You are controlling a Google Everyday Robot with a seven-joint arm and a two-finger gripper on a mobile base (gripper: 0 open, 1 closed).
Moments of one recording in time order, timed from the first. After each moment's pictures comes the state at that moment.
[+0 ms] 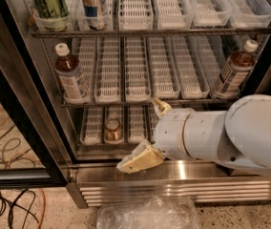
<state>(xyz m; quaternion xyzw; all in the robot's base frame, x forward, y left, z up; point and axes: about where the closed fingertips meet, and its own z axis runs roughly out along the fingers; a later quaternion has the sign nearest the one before) 0.434 -0.012 0.848 -0.51 0.72 0.14 0.45</state>
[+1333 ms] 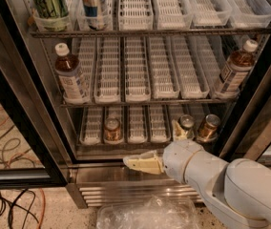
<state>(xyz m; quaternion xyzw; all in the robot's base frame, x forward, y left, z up) 0.467 -0.050 0.768 -0.29 0.77 0.17 0.54</state>
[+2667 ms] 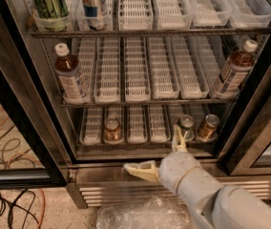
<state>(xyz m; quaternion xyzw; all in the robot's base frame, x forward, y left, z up) 0.466 -0.060 0.748 -0.30 0.73 0.10 0.60</state>
